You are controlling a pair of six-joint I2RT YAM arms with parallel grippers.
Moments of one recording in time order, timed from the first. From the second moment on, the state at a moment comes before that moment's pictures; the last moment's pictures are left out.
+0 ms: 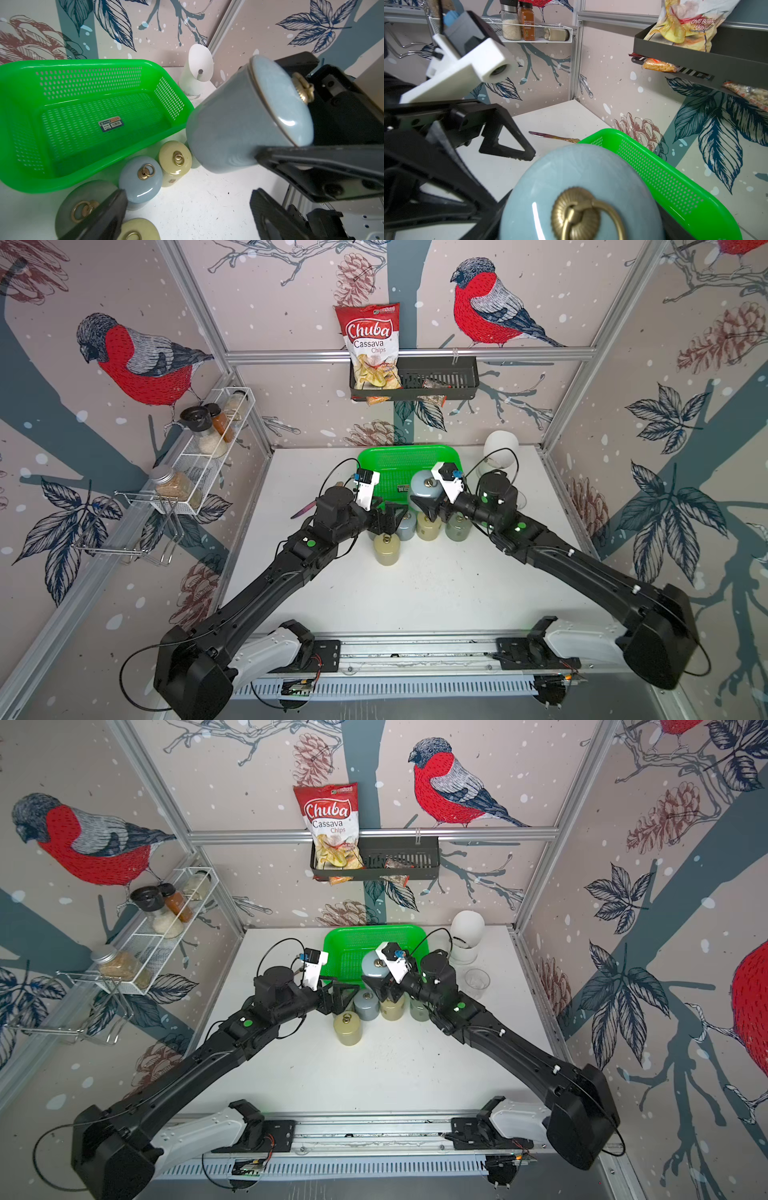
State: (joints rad) left arm -0.58 1.08 0.86 -0.12 0.30 -0.36; right arm 0.73 1.21 0.91 0.15 -0.26 -0.18
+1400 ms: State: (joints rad) left arm -0.59 1.15 0.73 -0.02 0.27 -0.34; right arm 0.87 1.63 0.46 0.75 -0.08 0.03
